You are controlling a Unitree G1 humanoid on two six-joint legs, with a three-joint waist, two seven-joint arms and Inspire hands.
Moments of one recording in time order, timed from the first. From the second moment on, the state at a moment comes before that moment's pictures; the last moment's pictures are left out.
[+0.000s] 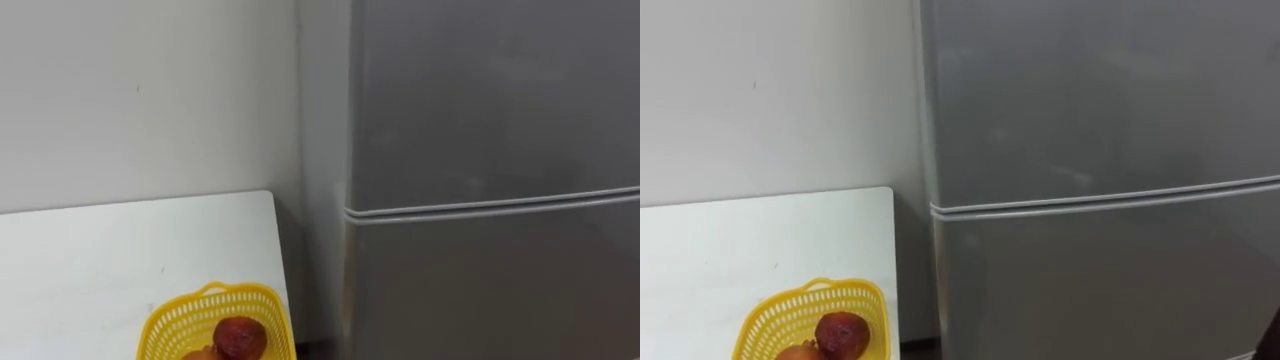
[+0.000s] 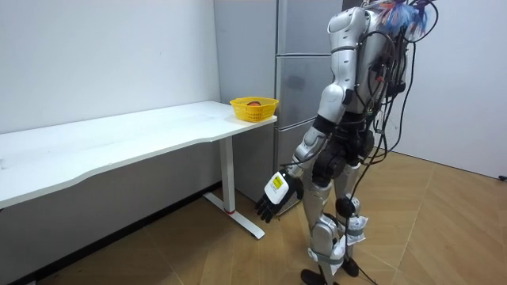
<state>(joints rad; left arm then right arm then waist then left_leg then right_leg) 0.27 0.21 0.11 1.04 0.26 -0.02 0.17 0.21 -0.21 -0.40 0.23 0.54 -0.21 -0.70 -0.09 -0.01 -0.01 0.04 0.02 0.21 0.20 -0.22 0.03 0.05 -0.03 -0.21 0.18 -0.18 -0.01</state>
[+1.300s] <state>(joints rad) 0.28 0.17 0.14 1.09 0.33 0.13 -0.02 0.15 -0.23 -0.06 1.28 0.22 0.03 0.03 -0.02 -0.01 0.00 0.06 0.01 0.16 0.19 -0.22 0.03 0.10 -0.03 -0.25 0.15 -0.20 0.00</state>
